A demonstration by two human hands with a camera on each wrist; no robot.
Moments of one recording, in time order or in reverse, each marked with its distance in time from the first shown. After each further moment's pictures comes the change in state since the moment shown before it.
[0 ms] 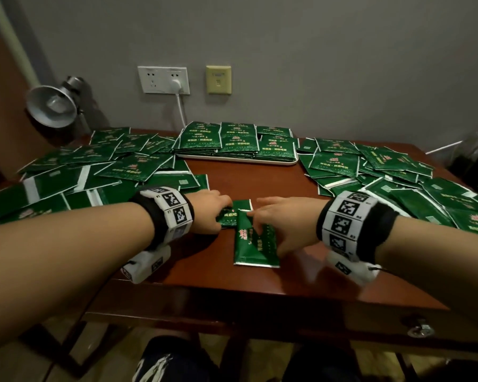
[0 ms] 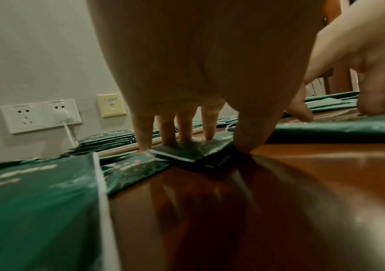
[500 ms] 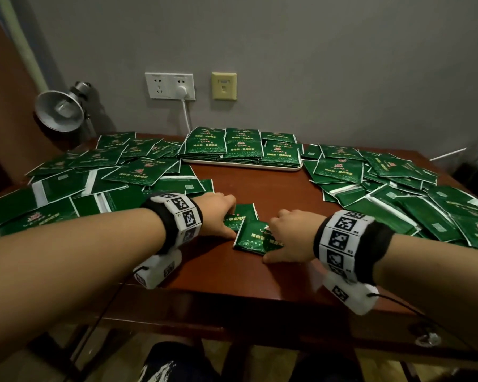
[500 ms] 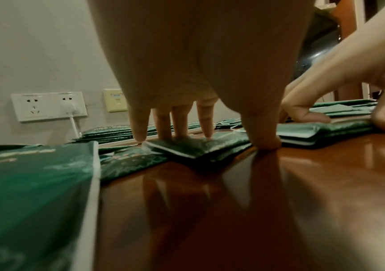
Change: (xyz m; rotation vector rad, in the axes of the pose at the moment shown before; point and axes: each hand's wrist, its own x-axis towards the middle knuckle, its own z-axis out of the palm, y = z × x) left_hand 0.002 -0.003 0.003 -0.095 0.062 -0.016; right_hand 0.006 -0.016 0.015 -0.005 0.009 0.290
